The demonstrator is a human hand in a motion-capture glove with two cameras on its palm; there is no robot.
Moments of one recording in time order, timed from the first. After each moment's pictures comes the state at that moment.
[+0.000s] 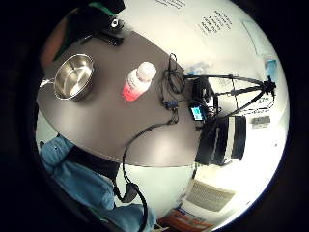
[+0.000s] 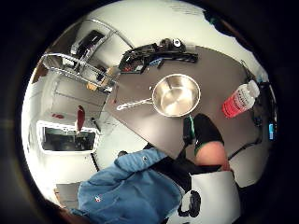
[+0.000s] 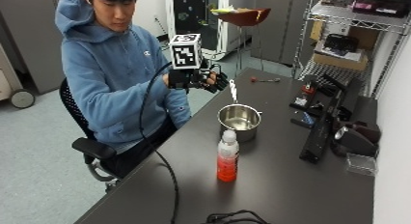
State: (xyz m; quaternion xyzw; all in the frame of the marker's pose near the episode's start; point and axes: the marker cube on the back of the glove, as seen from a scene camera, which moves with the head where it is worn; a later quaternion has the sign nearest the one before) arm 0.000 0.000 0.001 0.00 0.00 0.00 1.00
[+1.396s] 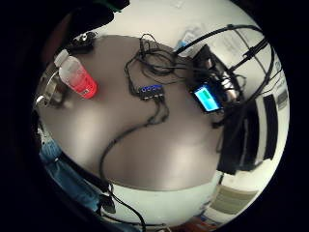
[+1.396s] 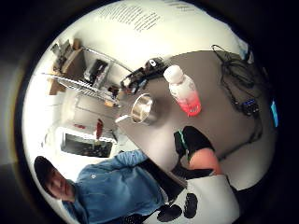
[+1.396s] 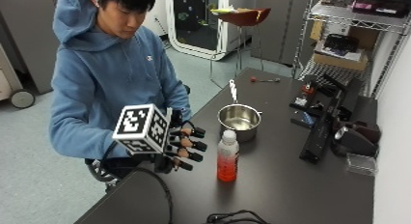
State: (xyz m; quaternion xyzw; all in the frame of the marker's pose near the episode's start) arm 0.244 0.041 0.071 0.08 -0.19 0.03 0.98
